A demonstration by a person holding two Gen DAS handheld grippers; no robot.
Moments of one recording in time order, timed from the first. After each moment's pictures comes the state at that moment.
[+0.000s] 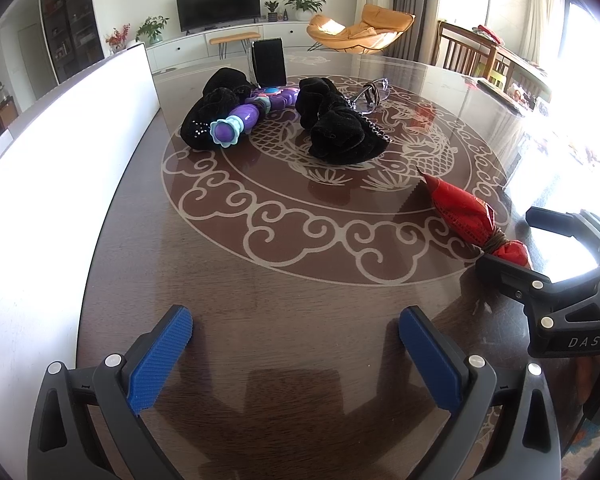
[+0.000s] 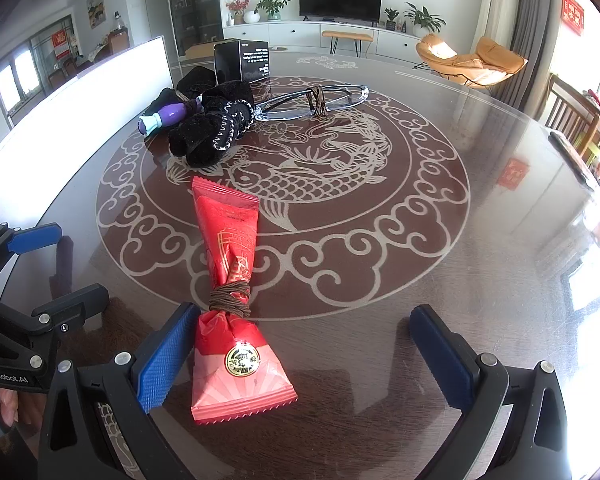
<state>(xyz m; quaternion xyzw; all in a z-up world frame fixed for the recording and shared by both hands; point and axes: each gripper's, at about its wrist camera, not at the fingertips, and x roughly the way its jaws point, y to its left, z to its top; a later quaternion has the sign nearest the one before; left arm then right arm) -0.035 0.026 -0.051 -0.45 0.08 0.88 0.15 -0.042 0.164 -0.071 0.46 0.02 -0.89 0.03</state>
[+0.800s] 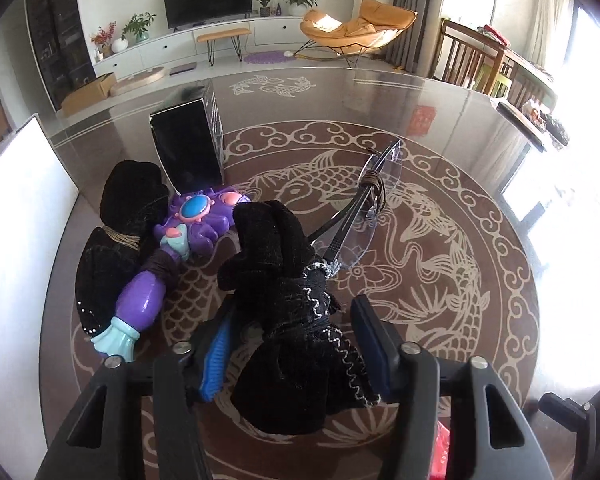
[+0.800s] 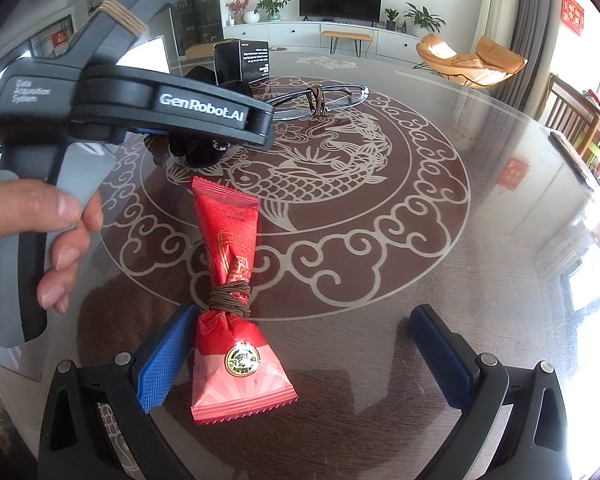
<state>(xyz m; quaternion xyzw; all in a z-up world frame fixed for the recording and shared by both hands) -0.177 0.115 -0.039 -0.46 0.07 0.87 0.16 -0.042 0.163 -0.071 0.46 0.02 -0.89 0.03</state>
